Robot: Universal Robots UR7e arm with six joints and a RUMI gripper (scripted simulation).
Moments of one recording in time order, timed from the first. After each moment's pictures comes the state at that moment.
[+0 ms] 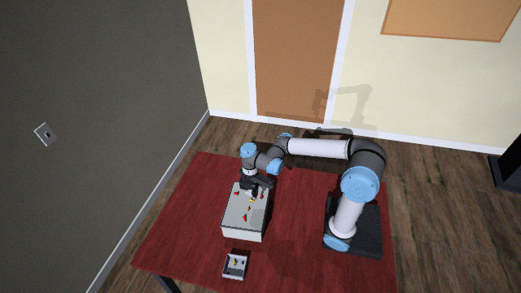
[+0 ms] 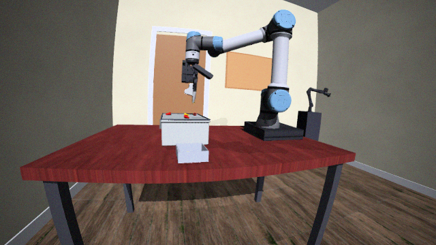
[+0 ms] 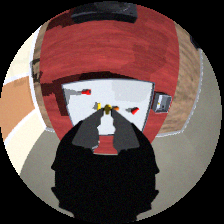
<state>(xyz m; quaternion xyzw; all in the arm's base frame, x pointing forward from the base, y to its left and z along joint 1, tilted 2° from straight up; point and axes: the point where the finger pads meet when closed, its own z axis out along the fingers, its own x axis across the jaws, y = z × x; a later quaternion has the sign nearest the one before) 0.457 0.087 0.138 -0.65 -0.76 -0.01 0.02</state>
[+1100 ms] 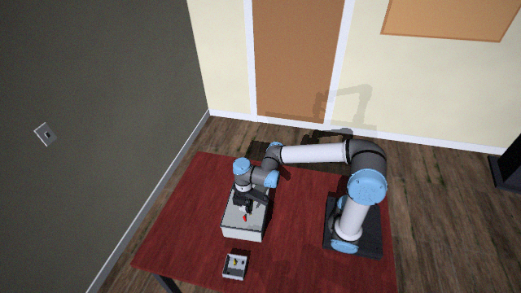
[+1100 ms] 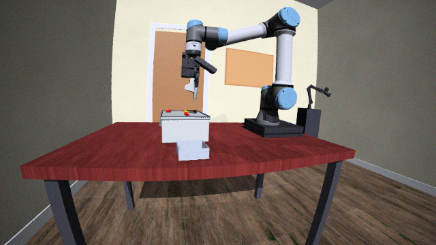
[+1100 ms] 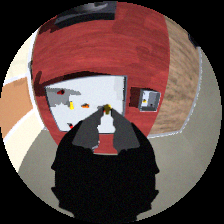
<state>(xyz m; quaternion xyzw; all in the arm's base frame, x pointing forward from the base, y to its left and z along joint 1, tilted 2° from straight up) 0.445 0.181 0.142 -0.65 -0.76 -0.01 0.02</state>
